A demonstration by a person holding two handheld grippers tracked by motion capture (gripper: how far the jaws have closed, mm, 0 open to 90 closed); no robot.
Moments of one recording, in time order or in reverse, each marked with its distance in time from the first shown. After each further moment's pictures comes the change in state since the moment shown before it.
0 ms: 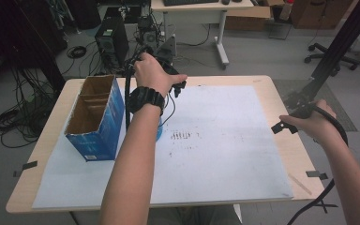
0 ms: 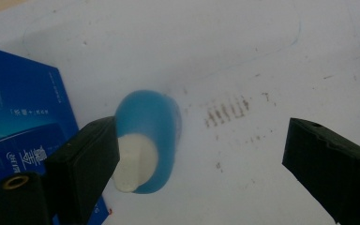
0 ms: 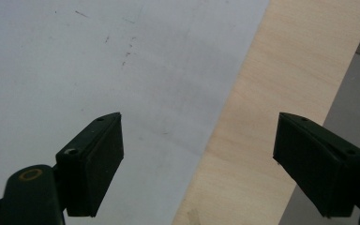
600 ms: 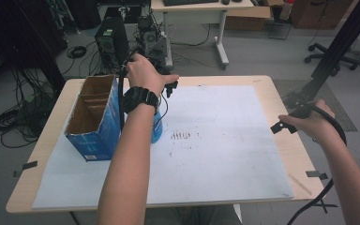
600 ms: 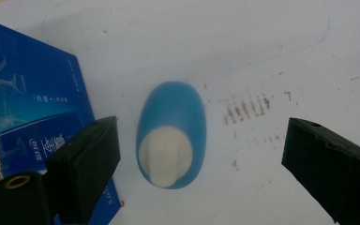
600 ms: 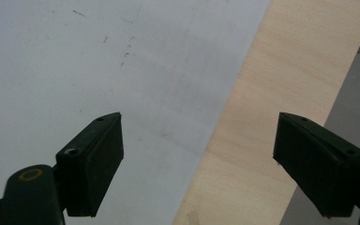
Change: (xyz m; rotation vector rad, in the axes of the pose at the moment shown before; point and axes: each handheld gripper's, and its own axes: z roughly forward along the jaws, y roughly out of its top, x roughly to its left) left arm 0.018 -0.003 0.005 0.020 0.030 -0.041; right arm 0.000 0.001 0.003 0.008 -0.002 0.001
